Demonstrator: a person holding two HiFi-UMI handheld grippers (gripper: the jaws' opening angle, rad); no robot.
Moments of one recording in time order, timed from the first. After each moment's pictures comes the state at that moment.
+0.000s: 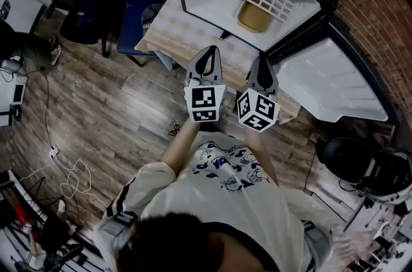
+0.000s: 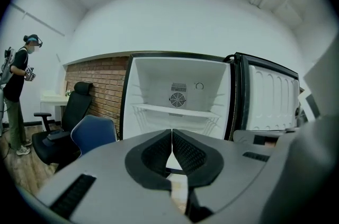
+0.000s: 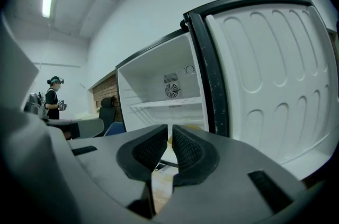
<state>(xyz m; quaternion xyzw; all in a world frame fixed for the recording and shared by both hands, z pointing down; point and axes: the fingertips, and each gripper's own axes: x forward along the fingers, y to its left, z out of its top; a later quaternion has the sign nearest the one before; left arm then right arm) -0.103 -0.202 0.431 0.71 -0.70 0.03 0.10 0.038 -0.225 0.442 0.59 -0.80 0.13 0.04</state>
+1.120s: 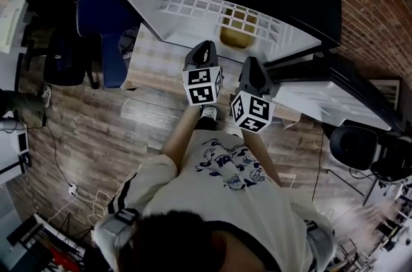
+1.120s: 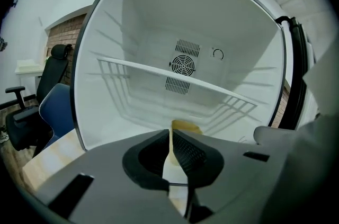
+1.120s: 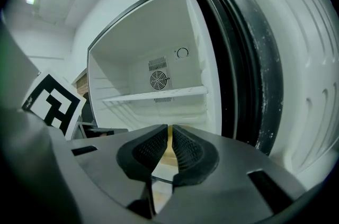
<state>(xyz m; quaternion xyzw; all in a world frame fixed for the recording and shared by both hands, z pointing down) -0.101 -0.377 0.518 0.75 -0.61 0.08 0.24 0.026 -0.335 0.476 0.63 -0.75 0.15 0.07</state>
